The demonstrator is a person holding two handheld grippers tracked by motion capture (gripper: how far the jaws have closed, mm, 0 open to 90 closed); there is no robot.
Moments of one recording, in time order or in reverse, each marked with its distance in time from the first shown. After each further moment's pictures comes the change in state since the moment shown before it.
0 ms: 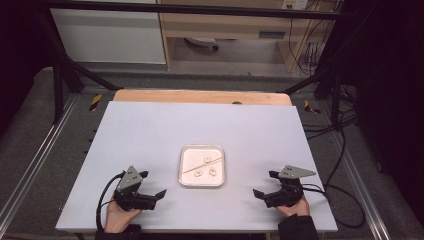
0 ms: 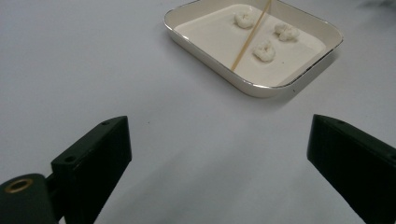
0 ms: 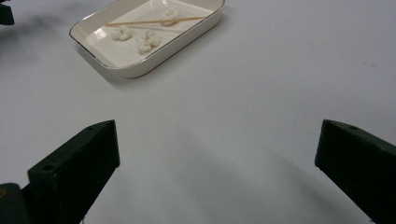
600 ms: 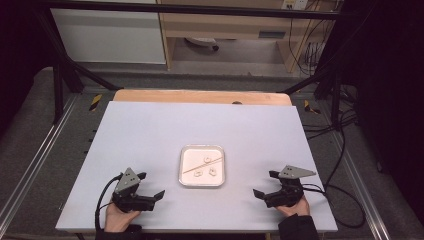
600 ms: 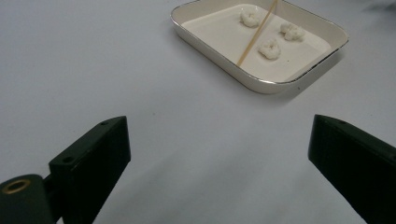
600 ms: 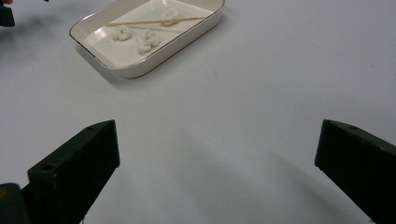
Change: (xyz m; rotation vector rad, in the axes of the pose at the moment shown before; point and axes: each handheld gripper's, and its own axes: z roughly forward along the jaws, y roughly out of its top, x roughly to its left) left arm 0.001 -0.009 -0.001 -0.006 0.019 -0.029; right arm 0.000 0.000 -0.001 -0.003 0.001 -0.001
